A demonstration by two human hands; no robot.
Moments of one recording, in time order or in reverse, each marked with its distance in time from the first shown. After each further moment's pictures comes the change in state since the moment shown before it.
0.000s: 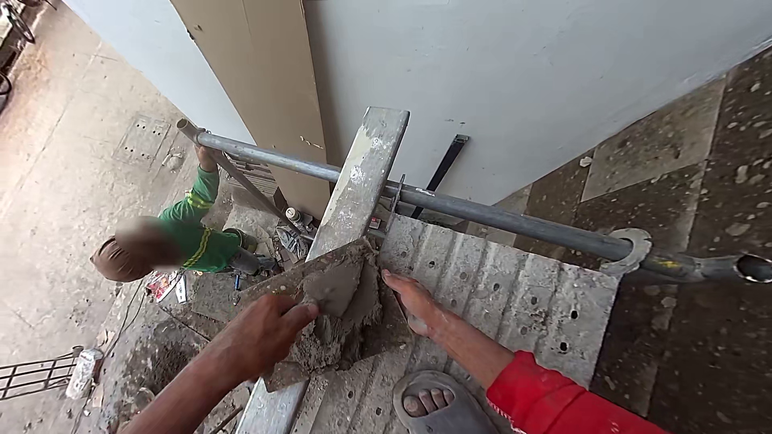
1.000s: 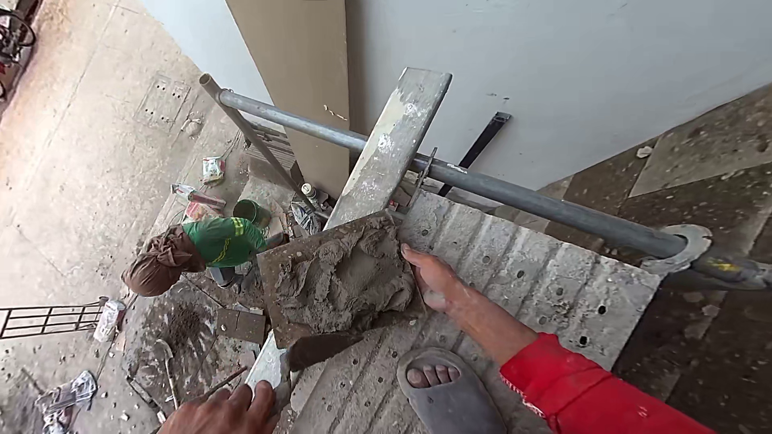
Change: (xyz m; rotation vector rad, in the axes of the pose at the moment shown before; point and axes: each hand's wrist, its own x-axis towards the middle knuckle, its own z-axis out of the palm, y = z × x) left_hand -0.111 -0.115 0.081 0.966 0.388 0.418; right_hand 0.006 -0.004 0.003 0.042 0.000 0.044
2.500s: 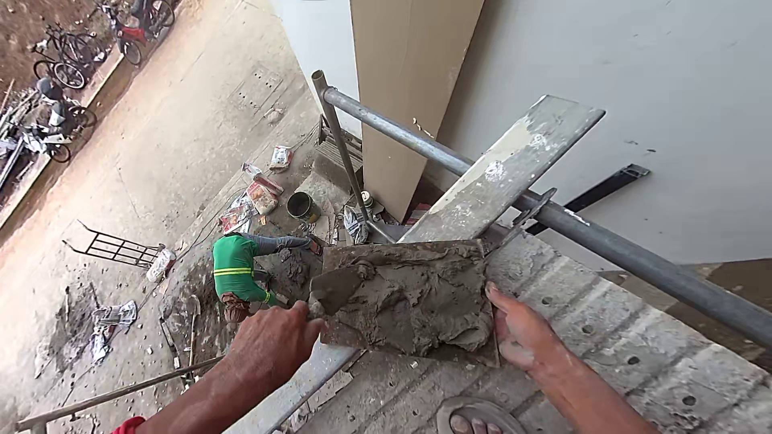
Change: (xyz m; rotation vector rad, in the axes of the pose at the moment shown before) left_hand 0.052 -0.034 -0.008 -0.363 -0.268 -0.646; right_hand -0.003 0.001 0.000 -0.002 0.032 -0.025
